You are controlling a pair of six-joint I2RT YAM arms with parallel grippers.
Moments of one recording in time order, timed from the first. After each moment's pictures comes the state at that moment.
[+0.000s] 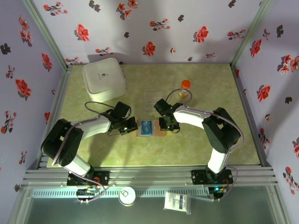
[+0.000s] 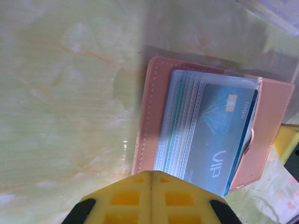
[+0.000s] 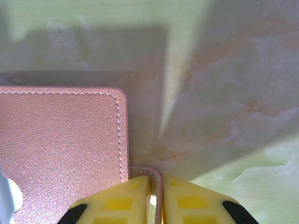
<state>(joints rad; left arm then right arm) -0.62 1.57 0.76 -0.24 0.31 -0.86 0.73 1.78 1.07 -0.67 0.05 0.68</state>
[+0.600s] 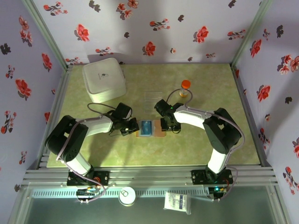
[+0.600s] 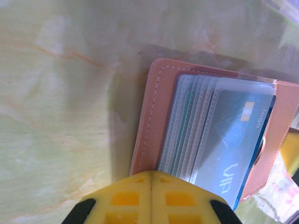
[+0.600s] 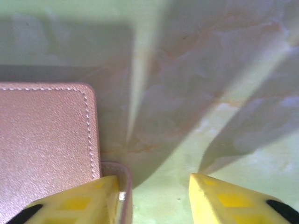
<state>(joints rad) -0.62 1.63 0.75 -0.17 0.34 -0.86 0.73 1.76 1.07 -0.73 0.11 0.68</state>
